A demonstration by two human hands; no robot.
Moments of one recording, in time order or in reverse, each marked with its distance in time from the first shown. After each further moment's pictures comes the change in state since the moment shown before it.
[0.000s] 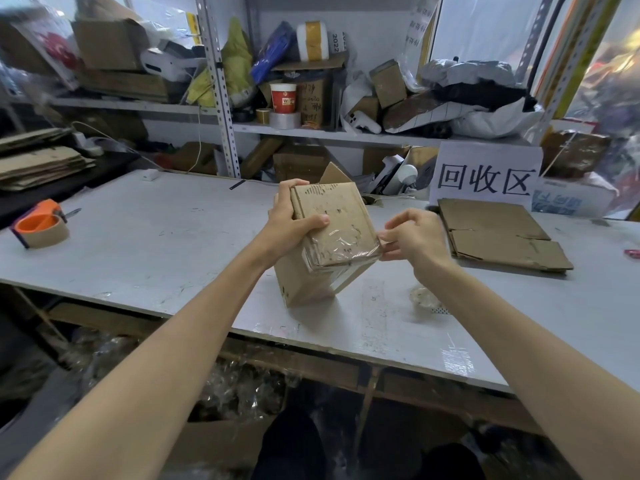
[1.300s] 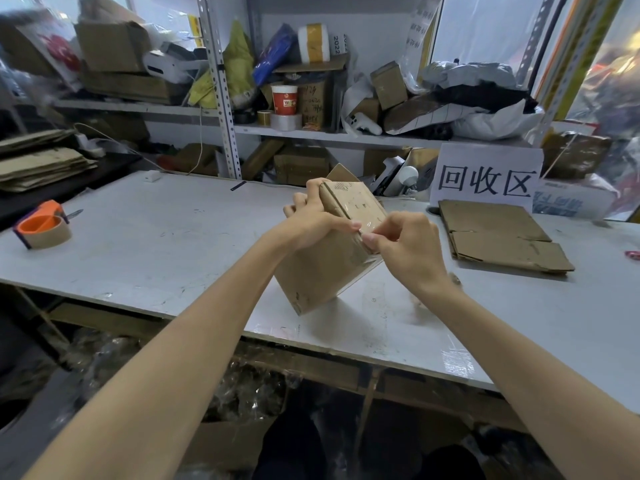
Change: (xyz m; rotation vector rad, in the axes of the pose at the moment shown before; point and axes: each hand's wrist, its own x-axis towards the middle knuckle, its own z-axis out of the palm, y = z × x) left_hand 0.020 0.014 0.023 0.369 -0.050 -0.102; right_hand -0.030 -0.010 0.007 -0.455 0.062 -0.414
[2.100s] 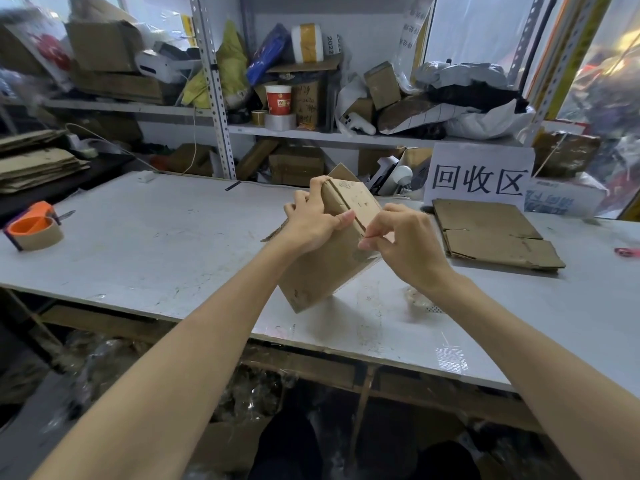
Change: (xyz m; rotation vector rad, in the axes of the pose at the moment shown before) left_hand -0.004 0.011 0.013 0.051 0.110 0.029; right_hand 0.004 0.007 -0.015 -0.142 -0.080 -0.298
